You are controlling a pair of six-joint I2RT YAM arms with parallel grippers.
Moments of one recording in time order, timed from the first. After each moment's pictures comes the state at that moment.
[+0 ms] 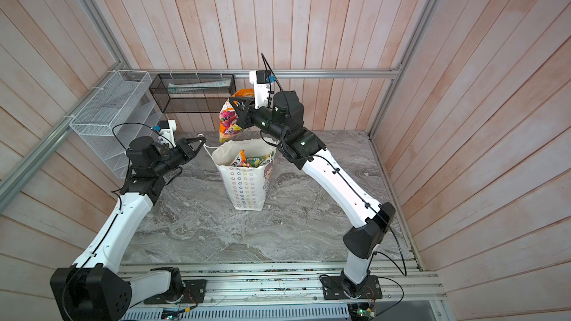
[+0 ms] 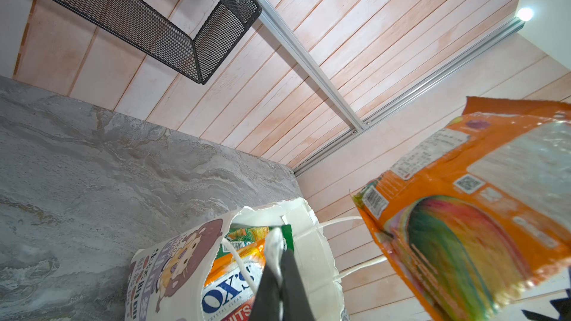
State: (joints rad) left arm 0.00 1.23 1.08 0.02 0.65 -0.73; right arm 0.77 1.76 2.03 -0.14 -0.22 0.46
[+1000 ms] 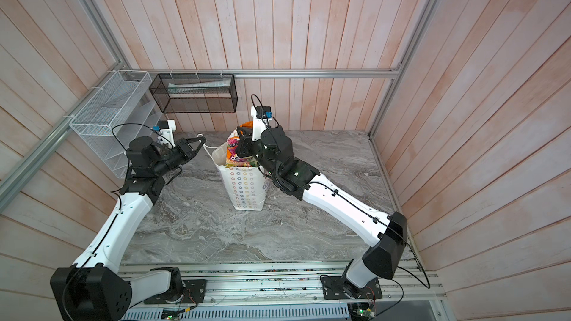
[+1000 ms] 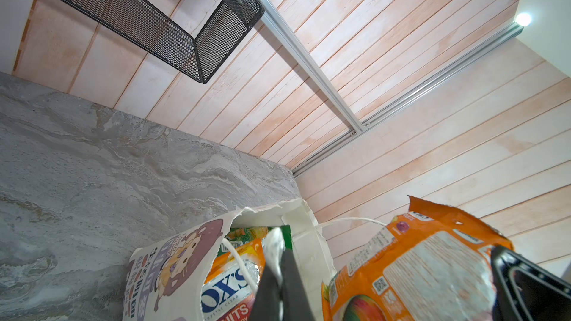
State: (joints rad) left arm 0.00 1.23 1.08 0.03 0.65 -0.75; right arm 0.93 1.56 1.60 -0.03 0.22 0.45
